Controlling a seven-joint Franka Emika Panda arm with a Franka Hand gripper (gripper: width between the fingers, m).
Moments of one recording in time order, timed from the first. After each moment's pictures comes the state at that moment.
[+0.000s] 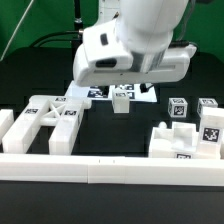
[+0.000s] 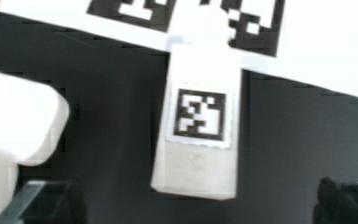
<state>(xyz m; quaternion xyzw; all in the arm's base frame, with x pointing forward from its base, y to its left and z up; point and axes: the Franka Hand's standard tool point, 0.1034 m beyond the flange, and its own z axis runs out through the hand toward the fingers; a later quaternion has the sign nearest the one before) 0.457 -0.007 0.038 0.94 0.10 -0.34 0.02</state>
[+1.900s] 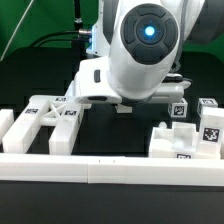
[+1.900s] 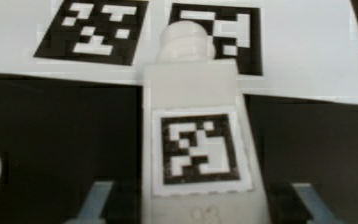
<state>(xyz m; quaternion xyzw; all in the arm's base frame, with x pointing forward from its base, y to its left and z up) 0.442 0.003 0.011 0.91 0.03 -0.42 0.01</state>
